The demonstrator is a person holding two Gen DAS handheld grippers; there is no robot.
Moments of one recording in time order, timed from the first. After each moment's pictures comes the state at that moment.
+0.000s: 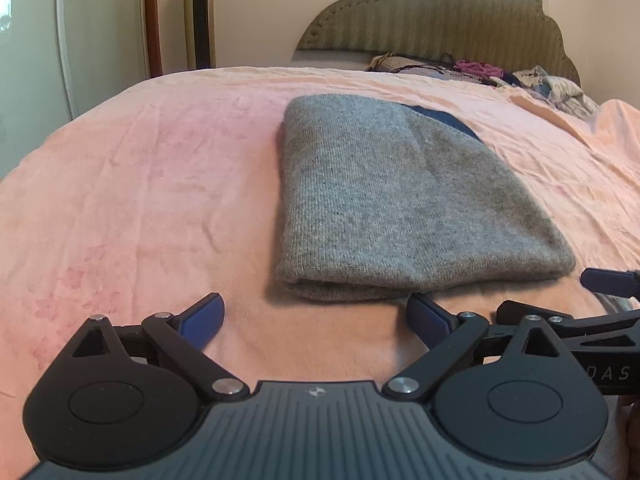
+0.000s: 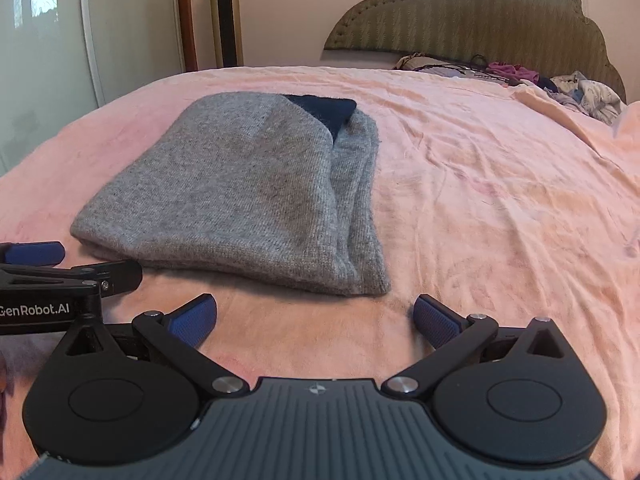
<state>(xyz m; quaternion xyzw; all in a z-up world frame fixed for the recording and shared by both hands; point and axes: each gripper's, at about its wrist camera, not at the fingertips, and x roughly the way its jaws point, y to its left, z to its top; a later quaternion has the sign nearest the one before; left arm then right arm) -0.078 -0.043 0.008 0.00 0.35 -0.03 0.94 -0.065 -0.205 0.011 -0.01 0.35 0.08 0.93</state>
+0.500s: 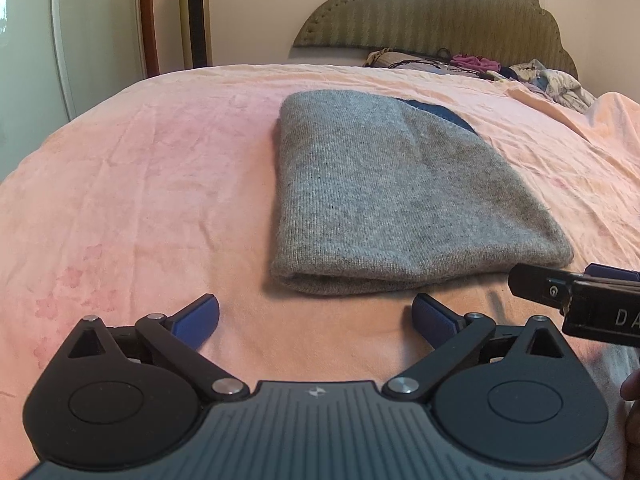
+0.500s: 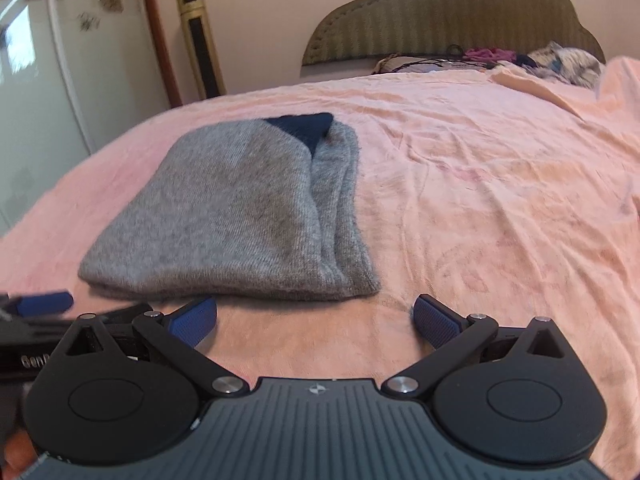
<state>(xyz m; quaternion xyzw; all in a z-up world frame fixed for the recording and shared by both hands) -0.079 -0.045 0.008 0.01 0.35 -0.03 0.94 -0.071 -0.222 0.013 0.09 0.32 0.06 0.94</state>
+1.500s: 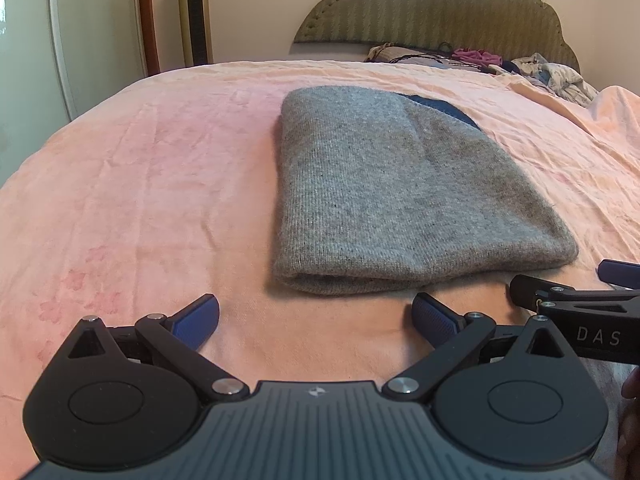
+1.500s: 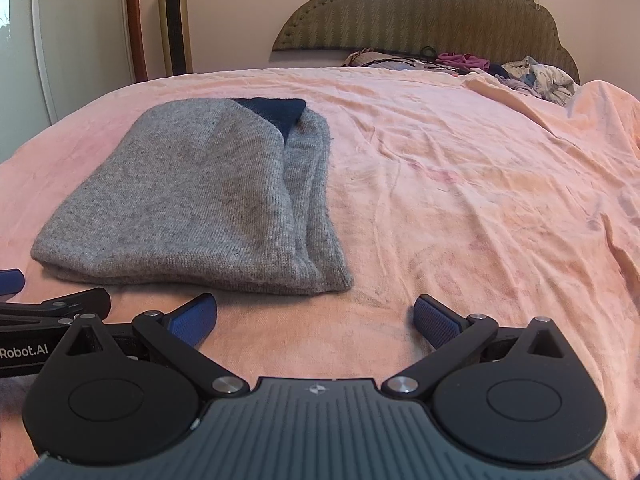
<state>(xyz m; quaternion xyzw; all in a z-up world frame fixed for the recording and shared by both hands) -0.077 -0.045 0.009 0.01 0.36 -0.03 0.93 -0.061 -0.207 0.009 0.01 0.35 0.00 0.94</state>
